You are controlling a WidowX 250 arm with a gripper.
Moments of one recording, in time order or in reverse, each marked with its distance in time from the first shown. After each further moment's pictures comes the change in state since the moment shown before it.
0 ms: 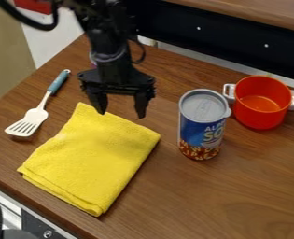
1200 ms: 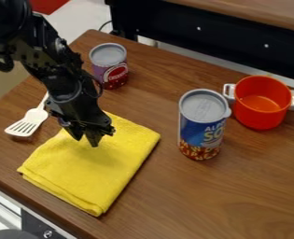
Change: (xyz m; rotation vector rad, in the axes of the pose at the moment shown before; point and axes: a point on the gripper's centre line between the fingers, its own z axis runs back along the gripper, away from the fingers) arm -0.034 0.042 -0.032 0.015 -0.029 -0.232
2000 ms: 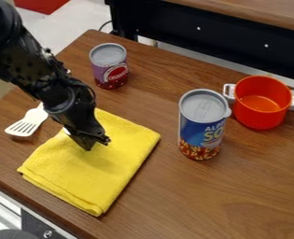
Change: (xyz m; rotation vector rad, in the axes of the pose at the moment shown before) arm -0.005 -0.005 -0.012 -0.055 -0.037 -0.130
